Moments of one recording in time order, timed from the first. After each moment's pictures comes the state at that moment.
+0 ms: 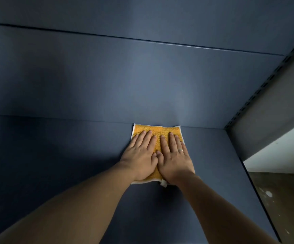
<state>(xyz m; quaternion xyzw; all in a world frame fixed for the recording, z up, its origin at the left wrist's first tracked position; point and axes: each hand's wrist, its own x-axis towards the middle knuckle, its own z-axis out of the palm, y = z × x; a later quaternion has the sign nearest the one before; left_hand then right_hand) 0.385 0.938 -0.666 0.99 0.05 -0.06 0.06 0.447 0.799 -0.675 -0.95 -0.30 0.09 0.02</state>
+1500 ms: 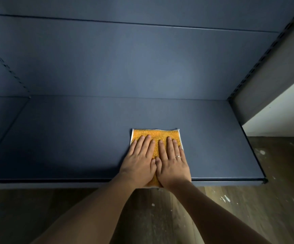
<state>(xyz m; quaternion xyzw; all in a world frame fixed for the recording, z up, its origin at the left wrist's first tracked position) 0.210 0.926 -0.662 1.00 0.04 -0.09 0.03 0.262 0.788 -0.660 -0.95 -0.30 0.11 -0.01</state>
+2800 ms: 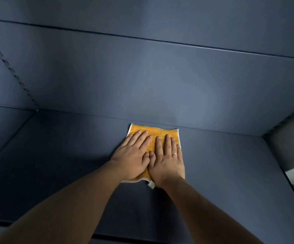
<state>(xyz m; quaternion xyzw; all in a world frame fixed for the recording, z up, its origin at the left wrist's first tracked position) 0.302 1.064 -0.675 1.00 0.06 -0.03 0.05 0.360 0.923 -0.667 -0.95 -0.29 0.11 0.02</state>
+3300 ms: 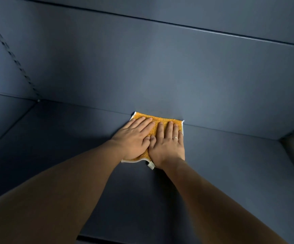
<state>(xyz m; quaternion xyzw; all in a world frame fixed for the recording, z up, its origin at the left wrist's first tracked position) 0.333 1.112 -0.675 1.00 0.05 -0.03 0.05 0.389 0.973 -0.668 -0.95 -0.29 0.10 0.01</state>
